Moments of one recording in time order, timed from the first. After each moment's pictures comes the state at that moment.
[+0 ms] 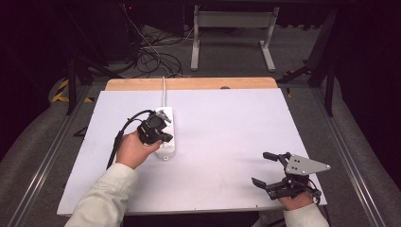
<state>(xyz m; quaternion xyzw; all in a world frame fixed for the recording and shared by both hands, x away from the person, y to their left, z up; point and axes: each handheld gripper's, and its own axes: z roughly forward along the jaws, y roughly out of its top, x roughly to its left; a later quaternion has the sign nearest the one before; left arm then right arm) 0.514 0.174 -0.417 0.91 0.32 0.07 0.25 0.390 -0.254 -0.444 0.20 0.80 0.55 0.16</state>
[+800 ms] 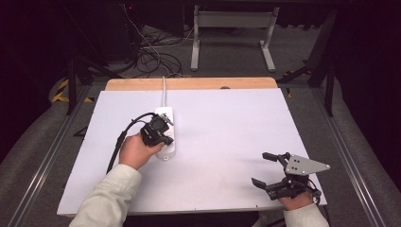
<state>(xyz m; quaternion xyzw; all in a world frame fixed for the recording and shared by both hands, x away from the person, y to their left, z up) 0.519 0.171 -0.434 0.91 0.33 0.05 0.23 0.389 -0.254 -0.444 0.20 0.80 0.55 0.16</state>
